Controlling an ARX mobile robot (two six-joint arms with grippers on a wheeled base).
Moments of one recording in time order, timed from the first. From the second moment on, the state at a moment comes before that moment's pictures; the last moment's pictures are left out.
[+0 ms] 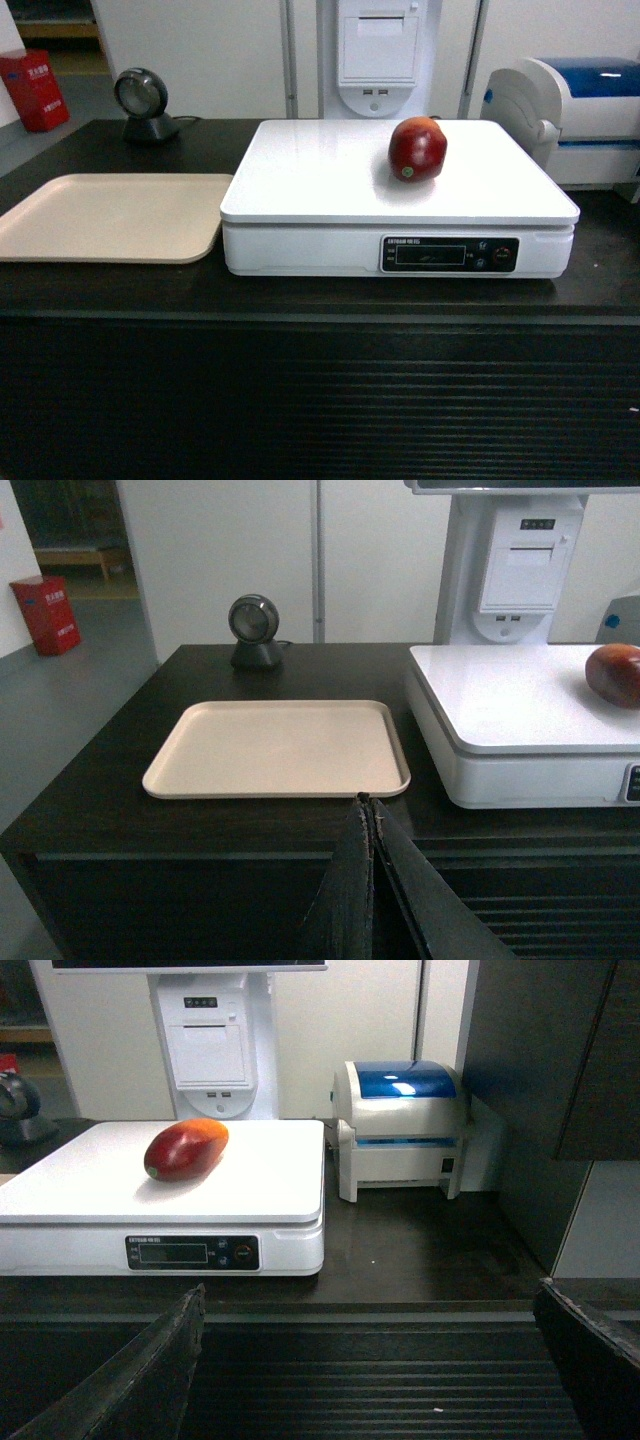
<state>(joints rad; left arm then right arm) 0.00 0.24 0.01 0.24 0.00 -0.01 0.00 0.00 0.01 0.00 0.00 0.00</state>
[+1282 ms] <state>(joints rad) 0.00 0.01 0.01 0.00 0.00 -0.01 0.00 0.00 0.01 0.00 0.00 0.00</state>
